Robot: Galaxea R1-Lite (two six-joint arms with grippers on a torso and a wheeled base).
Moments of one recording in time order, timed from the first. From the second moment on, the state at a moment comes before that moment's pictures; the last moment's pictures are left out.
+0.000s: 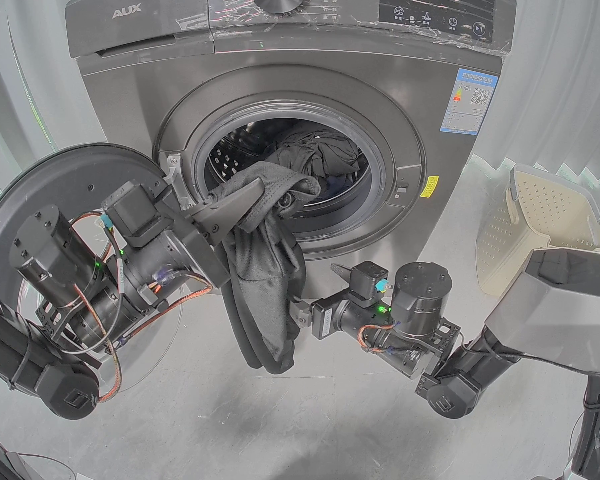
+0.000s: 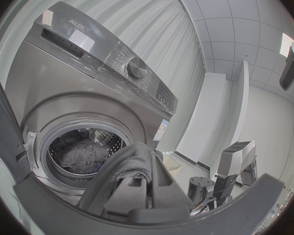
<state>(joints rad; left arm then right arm) -0.54 1.73 -0.55 -1.55 -0.30 -0.25 0.74 2.21 -0.85 -1.35 -0.07 0.09</state>
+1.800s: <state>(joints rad) -0.53 1.75 -0.55 -1.55 -0.30 -0.25 0.74 2.11 -0.87 -1.36 -0.07 0.08</state>
